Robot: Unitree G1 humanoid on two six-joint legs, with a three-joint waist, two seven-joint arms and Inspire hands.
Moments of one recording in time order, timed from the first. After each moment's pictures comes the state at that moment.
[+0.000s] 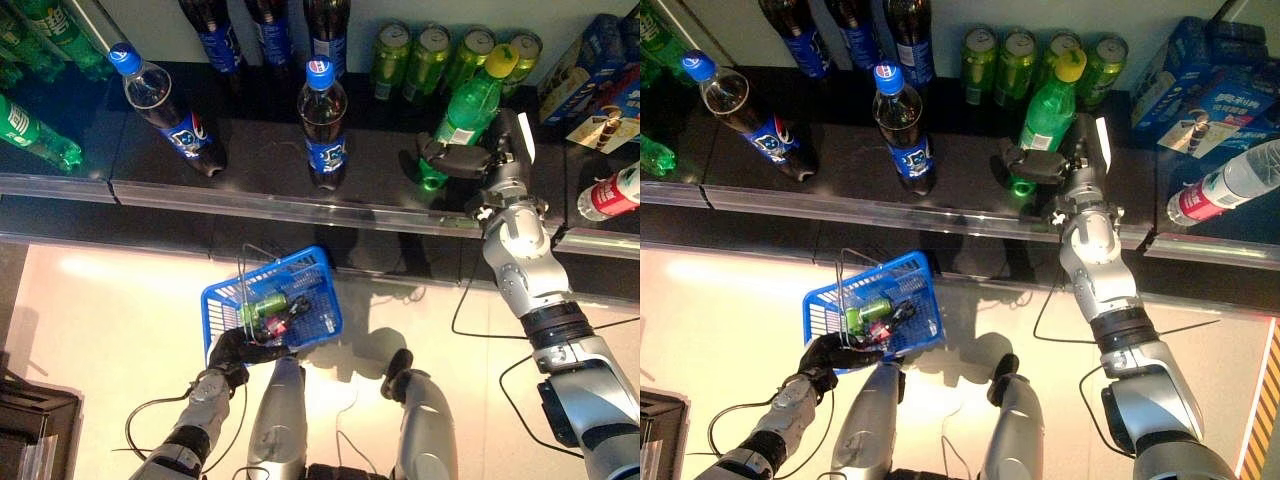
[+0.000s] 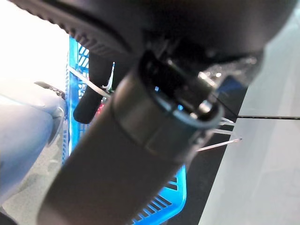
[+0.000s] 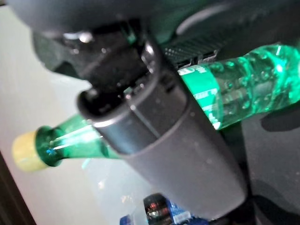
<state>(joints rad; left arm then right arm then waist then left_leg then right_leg) -0.26 0.32 -0.26 1.00 -0.49 -0.18 0.07 -0.77 -0.57 0.23 0.46 0.57 -0.13 -0.17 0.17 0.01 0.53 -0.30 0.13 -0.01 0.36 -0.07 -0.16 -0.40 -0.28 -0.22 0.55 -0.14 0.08</state>
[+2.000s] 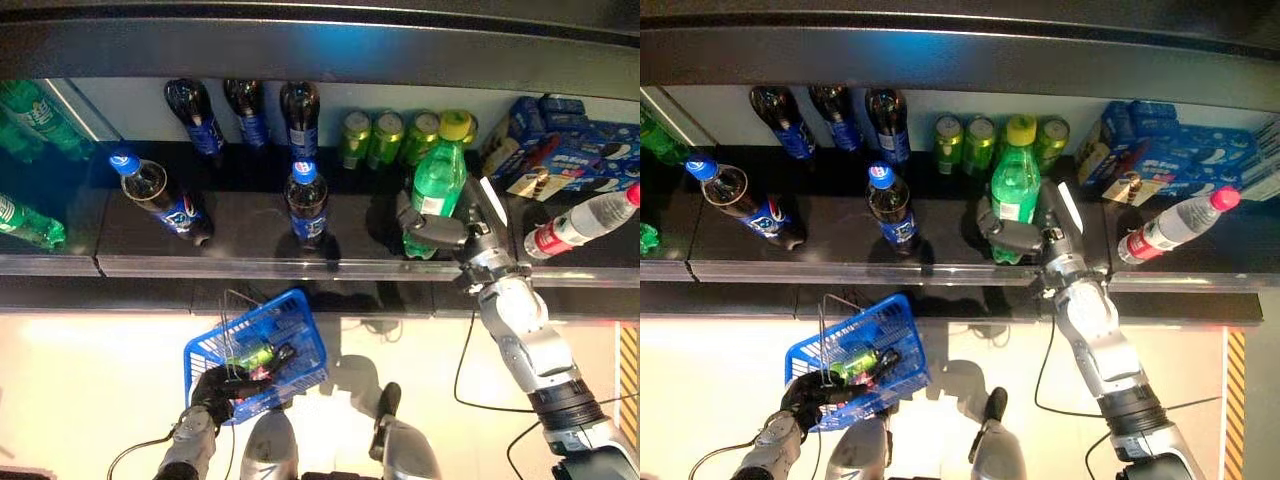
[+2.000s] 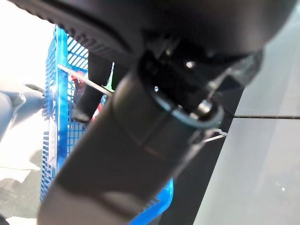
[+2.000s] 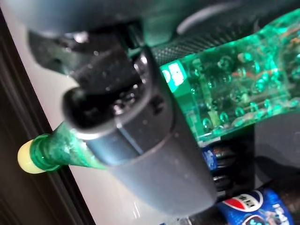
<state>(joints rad) -0.11 0.29 -0.10 1.00 -0.38 -0.14 0.06 -0.30 -0.55 0.16 0.02 0.48 -0.11 -0.04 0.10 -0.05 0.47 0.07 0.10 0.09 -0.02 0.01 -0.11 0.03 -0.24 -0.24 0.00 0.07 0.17</state>
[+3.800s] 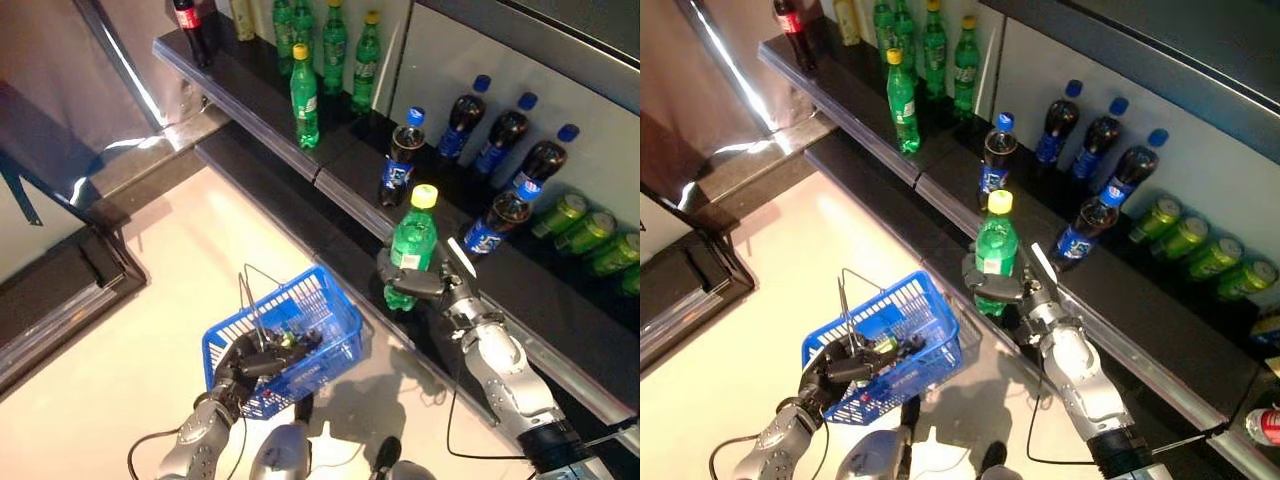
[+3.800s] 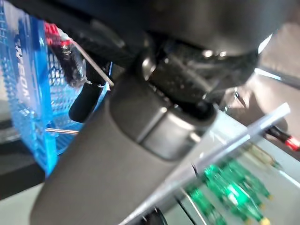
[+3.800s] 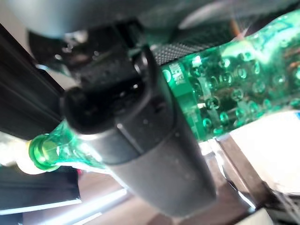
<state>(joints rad) 0.10 0.40 -0.25 0.29 -0.77 -0.10 -0.07 -0.15 -0.49 0.27 0.03 0.50 -0.12 0.02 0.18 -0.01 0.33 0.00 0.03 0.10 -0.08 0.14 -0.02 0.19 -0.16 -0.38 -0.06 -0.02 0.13</state>
